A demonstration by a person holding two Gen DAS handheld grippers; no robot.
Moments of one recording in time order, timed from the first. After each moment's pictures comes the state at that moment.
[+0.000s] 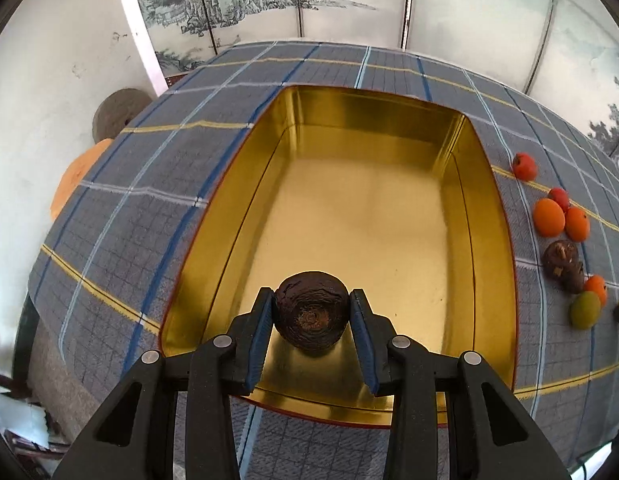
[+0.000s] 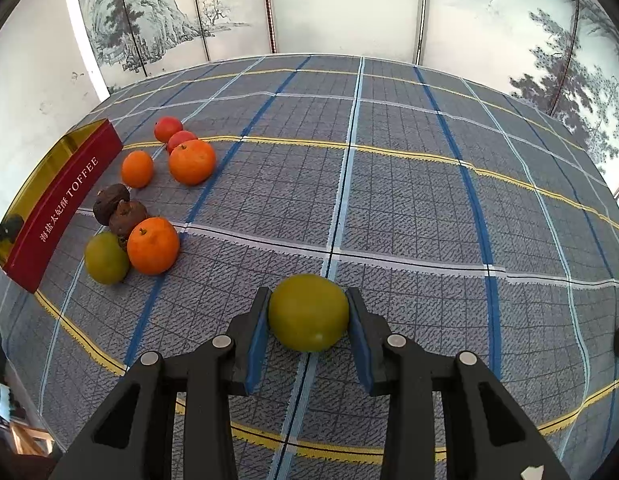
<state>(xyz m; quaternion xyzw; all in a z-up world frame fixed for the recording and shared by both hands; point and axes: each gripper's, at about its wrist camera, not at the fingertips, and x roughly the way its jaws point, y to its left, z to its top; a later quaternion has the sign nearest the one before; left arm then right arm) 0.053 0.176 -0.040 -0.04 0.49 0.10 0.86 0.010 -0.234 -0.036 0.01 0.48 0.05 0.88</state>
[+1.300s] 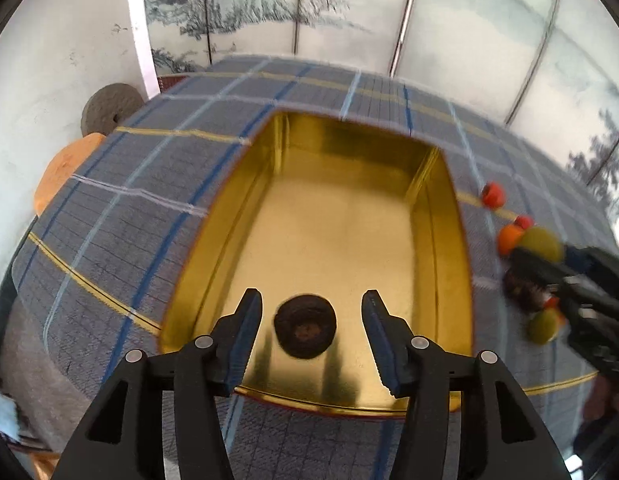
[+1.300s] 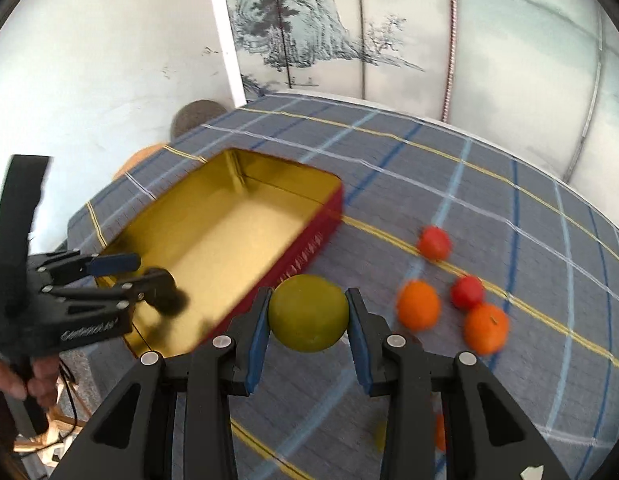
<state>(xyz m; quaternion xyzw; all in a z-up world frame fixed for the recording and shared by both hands) 0.037 0.180 -0.010 -0.10 0.45 0.07 0.88 0.060 -0.024 0.028 -0.05 0.41 0.27 0.87</state>
